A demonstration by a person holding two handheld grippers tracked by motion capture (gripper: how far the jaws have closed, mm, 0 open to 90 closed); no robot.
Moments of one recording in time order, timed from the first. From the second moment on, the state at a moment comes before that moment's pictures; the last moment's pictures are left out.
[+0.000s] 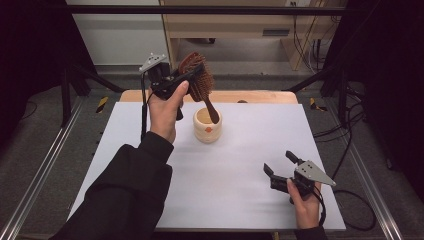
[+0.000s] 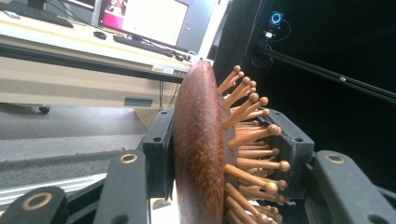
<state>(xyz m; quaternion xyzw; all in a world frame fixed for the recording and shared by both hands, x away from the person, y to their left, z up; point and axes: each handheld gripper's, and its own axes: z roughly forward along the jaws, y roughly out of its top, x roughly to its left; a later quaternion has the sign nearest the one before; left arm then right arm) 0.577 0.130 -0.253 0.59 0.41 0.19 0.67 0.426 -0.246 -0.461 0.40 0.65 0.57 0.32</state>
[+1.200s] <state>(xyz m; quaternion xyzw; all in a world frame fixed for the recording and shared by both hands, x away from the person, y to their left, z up) 0.596 0.127 -0.261 0.57 0.42 0.21 0.68 0.424 -0.247 -0.459 0.39 0.64 0.58 0.32</state>
